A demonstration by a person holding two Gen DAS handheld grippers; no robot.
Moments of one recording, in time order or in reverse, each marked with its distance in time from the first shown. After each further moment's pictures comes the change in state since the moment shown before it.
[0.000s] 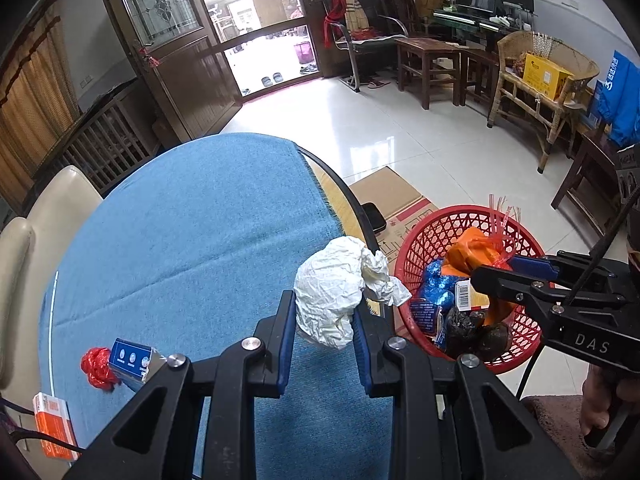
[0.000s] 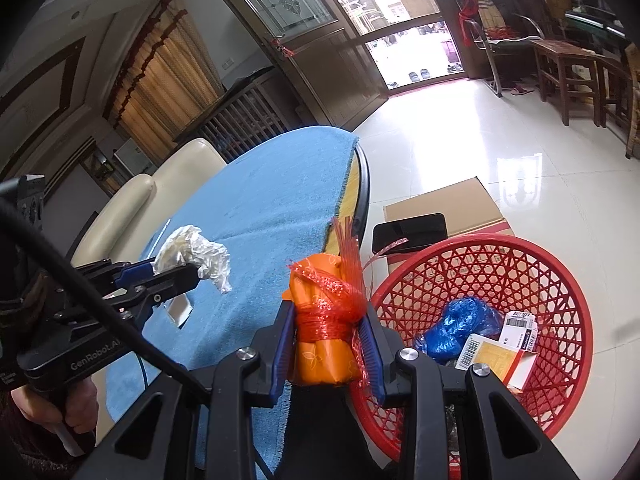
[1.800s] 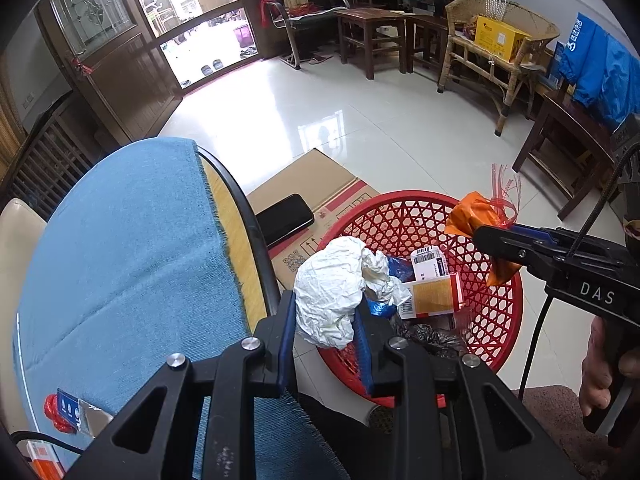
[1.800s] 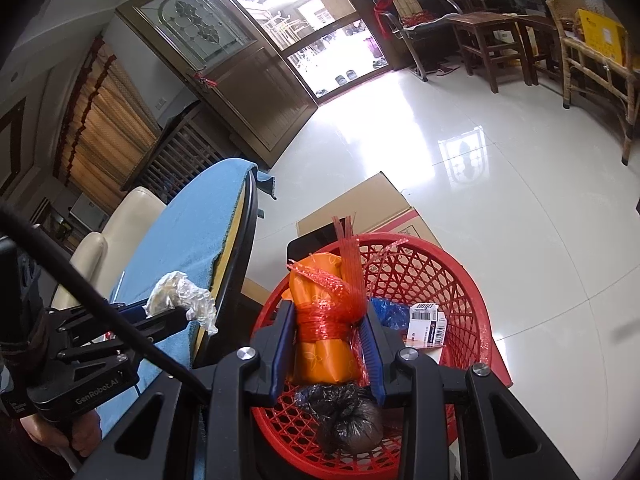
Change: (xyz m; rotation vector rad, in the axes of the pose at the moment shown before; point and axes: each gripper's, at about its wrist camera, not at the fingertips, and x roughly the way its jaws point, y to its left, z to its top) left arm 0.048 -0.072 0.034 0.133 0.089 -0.147; right arm -0.035 -0.096 0.003 0.210 -0.042 -0.133
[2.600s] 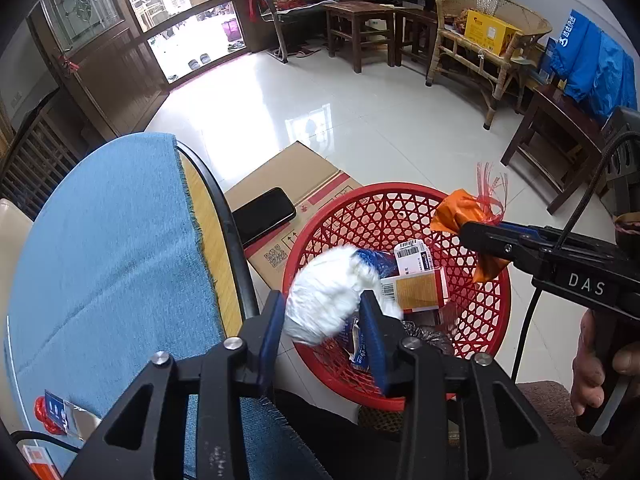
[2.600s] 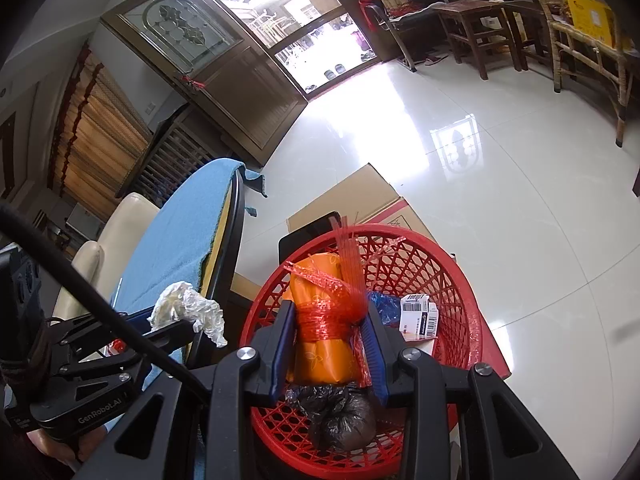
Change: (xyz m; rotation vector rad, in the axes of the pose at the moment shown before) left arm 0.007 -0.010 0.001 0.004 0.023 -0.048; right arm 0.005 -0.012 -0.001 0.053 0.023 -0.005
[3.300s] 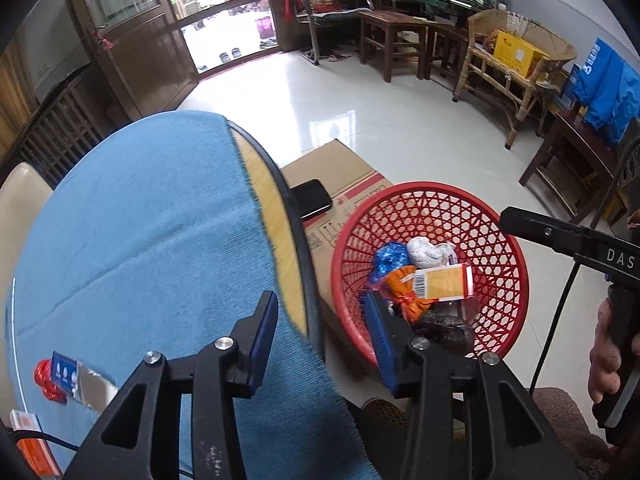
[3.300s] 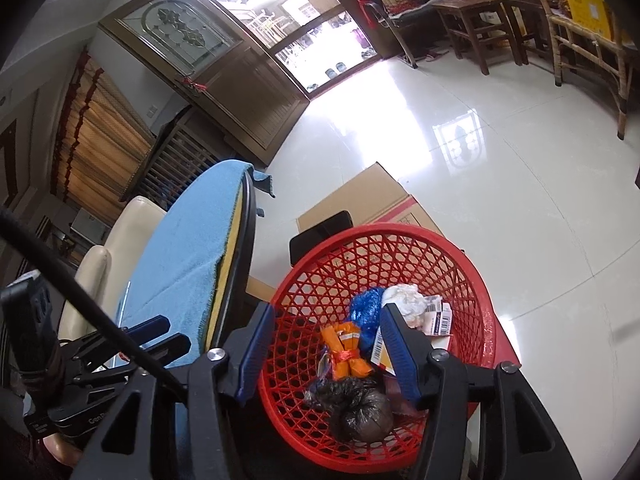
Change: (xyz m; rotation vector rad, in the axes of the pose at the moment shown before) left arm -0.022 0.044 -0.030 -0.113 -0.025 0.054; right arm -0.005 0.013 0.001 0.009 -0.004 0.020
